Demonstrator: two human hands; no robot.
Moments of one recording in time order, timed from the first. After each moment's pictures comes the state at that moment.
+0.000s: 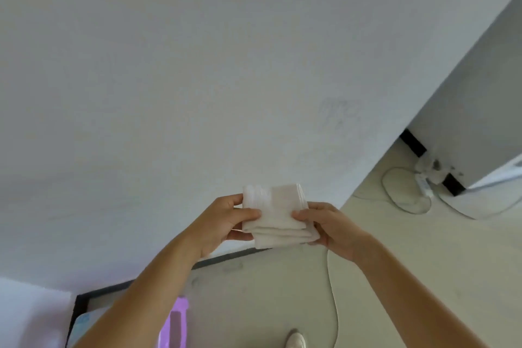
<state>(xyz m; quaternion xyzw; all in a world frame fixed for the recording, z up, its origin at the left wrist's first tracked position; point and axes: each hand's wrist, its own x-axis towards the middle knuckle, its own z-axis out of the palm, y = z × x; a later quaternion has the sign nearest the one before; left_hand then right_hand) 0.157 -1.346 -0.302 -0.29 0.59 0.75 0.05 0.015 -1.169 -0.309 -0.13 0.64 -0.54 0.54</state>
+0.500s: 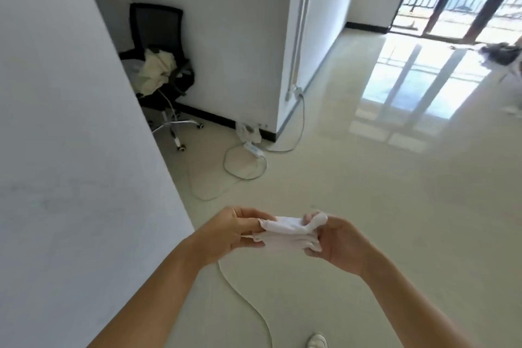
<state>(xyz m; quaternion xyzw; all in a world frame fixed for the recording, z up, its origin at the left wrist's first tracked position) -0.099 -1.024 -0.289 0.05 0.65 0.65 0.39 -0.050 -0.793 -0.308 0.13 0.48 -0.83 0.26</state>
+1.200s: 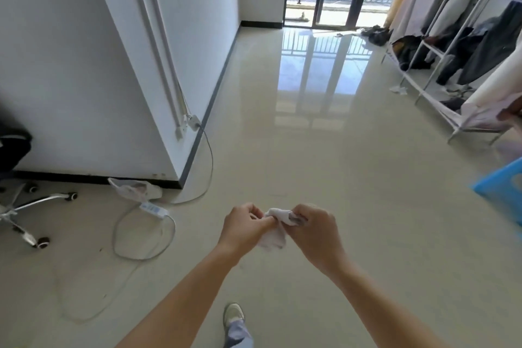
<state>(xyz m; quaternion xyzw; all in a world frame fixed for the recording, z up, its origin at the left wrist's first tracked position) -0.396 -0.553 -0.320 0.11 0.81 0.50 0.30 -0.301 -0.431 -0.320 0.25 0.87 -0.39 -0.18</state>
